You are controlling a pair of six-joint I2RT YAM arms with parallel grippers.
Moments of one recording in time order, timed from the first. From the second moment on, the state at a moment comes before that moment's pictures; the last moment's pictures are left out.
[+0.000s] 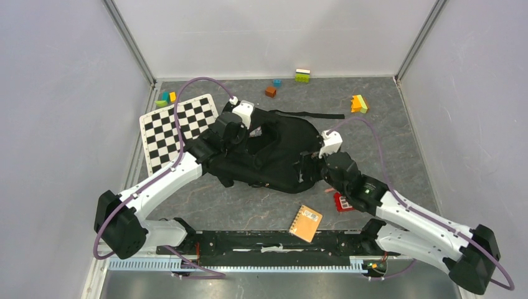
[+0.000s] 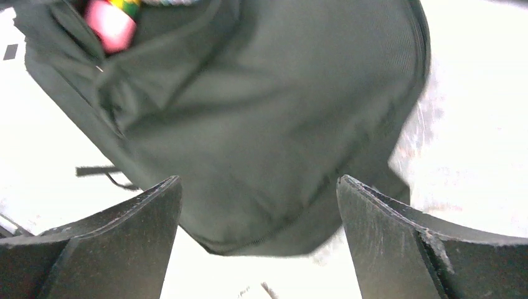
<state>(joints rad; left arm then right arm) -0.67 1.27 1.02 -0.35 -0.23 -0.13 0.85 0.91 0.62 -0.09 0.31 0.37</state>
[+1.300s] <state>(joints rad) -0.67 1.27 1.02 -0.36 -0.22 -0.13 1.15 0.82 0.34 -0.50 0.40 1.08</state>
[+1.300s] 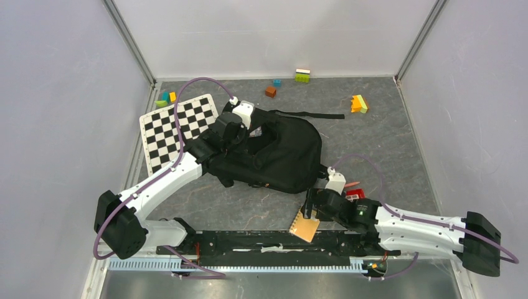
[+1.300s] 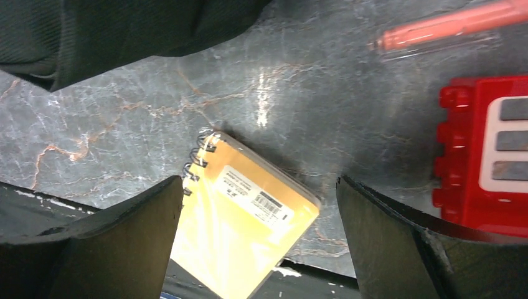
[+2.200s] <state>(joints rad) -0.67 1.28 1.02 -0.36 -0.23 -0.13 1.35 1.30 0.64 -0.35 0.48 1.06</state>
